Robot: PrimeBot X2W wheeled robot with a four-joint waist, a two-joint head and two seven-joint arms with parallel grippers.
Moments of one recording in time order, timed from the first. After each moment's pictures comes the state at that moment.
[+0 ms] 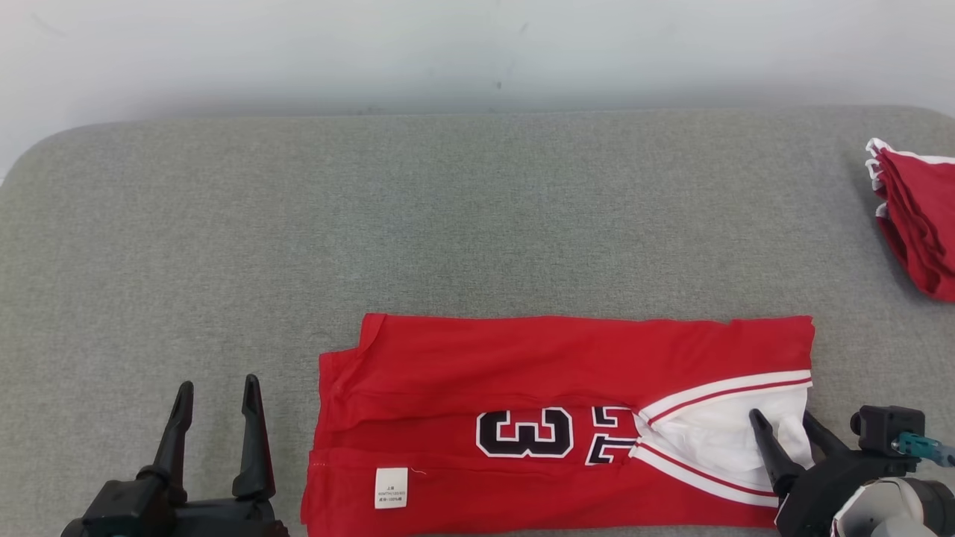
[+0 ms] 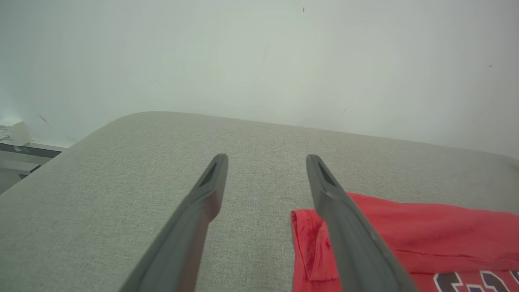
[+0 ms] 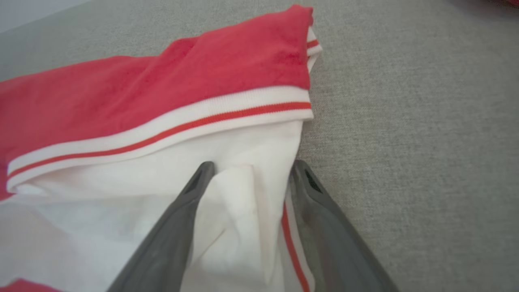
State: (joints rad) left arm -0.03 0.08 -0.01 0.05 -0.21 0.01 -0.26; right arm -0.26 -0.40 0.31 0.63 0.64 0.13 -0.07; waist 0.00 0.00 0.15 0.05
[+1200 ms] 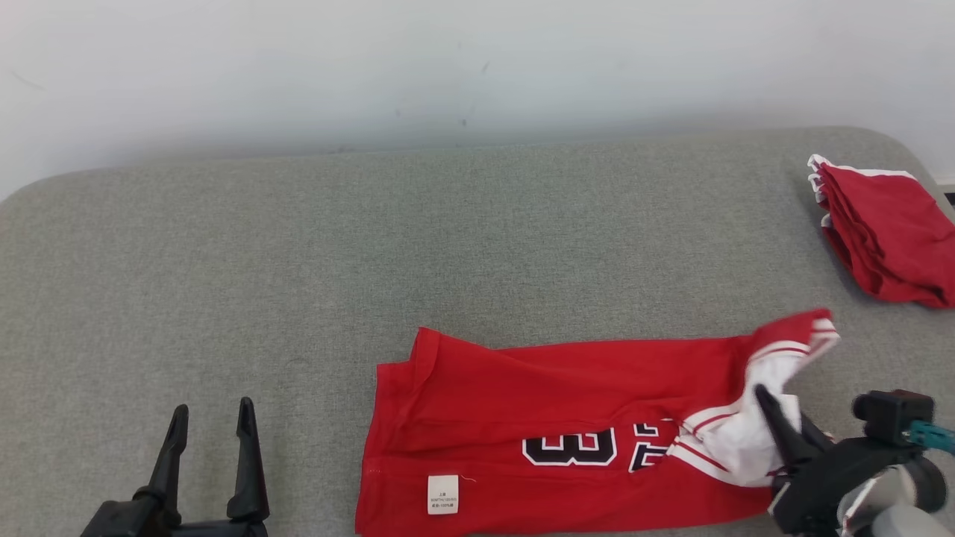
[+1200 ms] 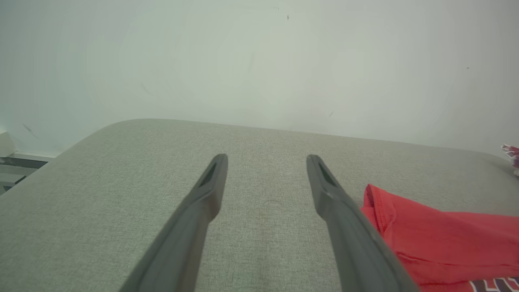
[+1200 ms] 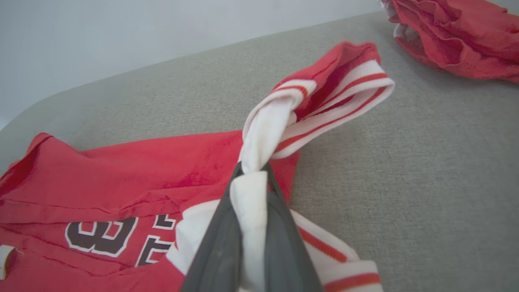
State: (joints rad) left arm 0.01 0.05 0.05 0.06 -0.17 -0.03 -0.26; right arm -0.26 -0.49 0.41 0.53 0.81 0.13 -0.11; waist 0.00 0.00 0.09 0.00
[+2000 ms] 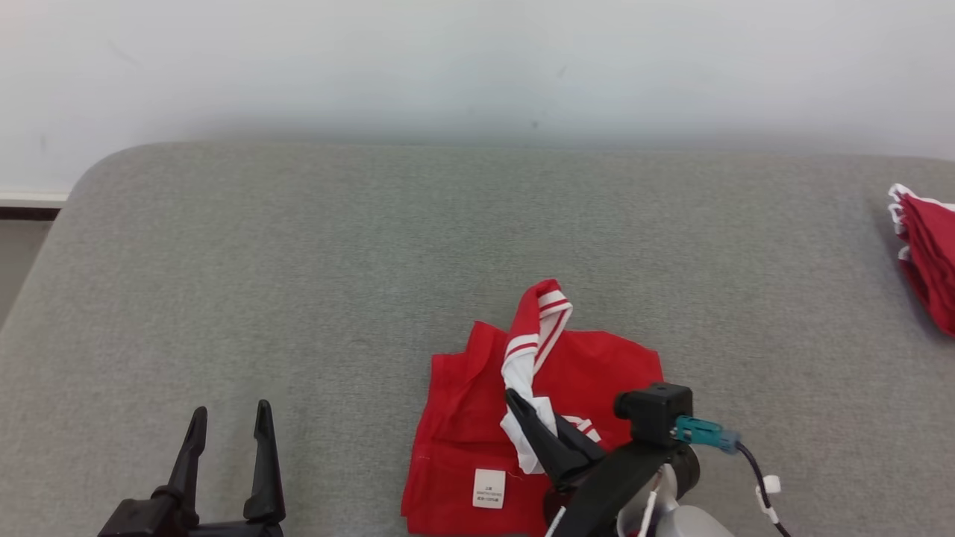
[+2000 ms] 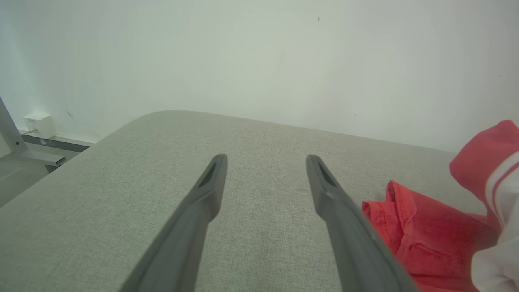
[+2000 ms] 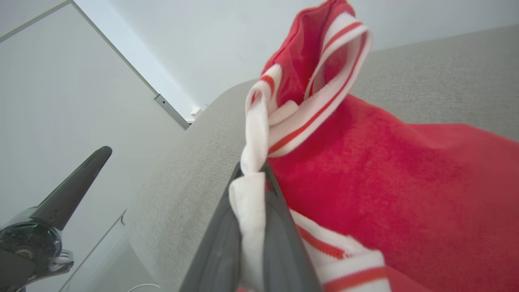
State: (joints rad) left arm 0.01 0.05 0.01 0.08 -0.19 -0.02 -0.26; right arm -0.28 -0.10 0.57 0.27 0.67 0.13 0.02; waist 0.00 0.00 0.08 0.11
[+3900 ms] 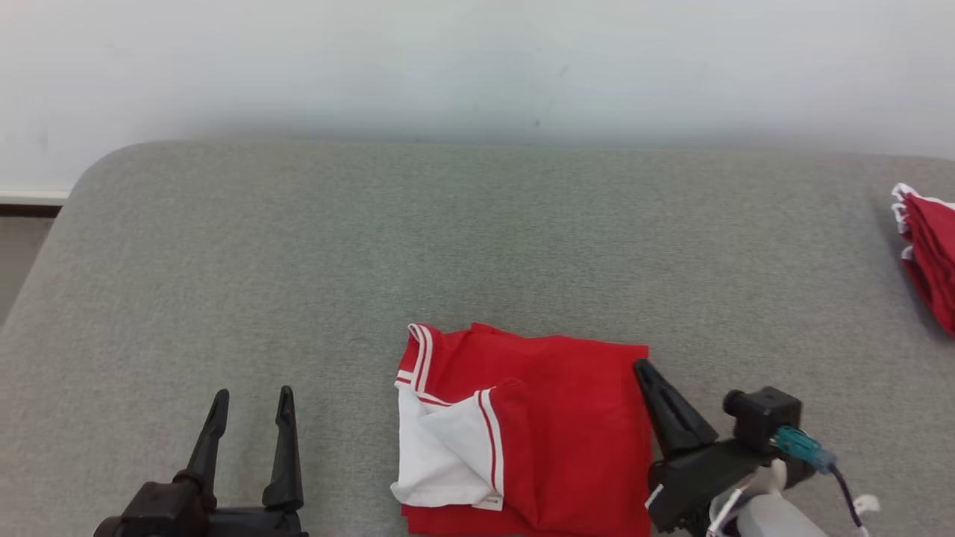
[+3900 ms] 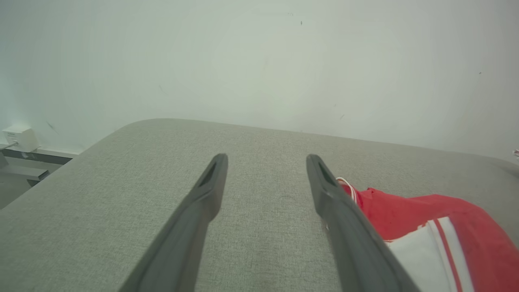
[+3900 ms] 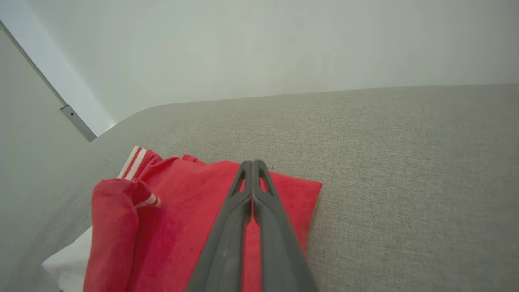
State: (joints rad) left arm -0.02 0.05 -0.02 0.09 -0.17 -0.04 -0.26; right arm -0.29 -0.23 0.43 0.46 0.53 0.13 -0.26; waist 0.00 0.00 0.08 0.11
